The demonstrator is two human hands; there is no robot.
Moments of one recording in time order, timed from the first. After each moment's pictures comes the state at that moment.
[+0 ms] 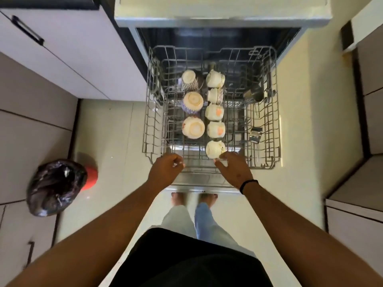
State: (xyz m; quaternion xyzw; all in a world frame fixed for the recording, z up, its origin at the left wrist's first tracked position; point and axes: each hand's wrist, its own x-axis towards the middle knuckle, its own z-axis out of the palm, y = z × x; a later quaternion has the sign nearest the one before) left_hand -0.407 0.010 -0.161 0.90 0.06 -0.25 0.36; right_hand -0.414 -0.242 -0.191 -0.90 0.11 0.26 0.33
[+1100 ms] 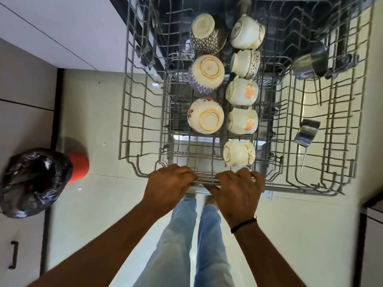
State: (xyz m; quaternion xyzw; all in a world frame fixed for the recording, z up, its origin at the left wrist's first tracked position) left_hand -0.390 0.023 -0.296 0.95 -0.23 -0.12 0.17; right_hand -0.422 -0.182 -0.316 -1.00 -0.03 0.01 0.05
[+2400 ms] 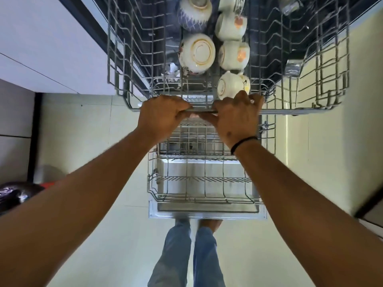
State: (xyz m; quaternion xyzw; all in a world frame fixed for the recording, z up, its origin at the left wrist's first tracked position) left_hand -0.144 -0.001 -0.296 0.96 -0.23 -0.03 0.16; right_hand -0.169 -0.201 -0.303 -1.00 -0.03 -0.01 0.02
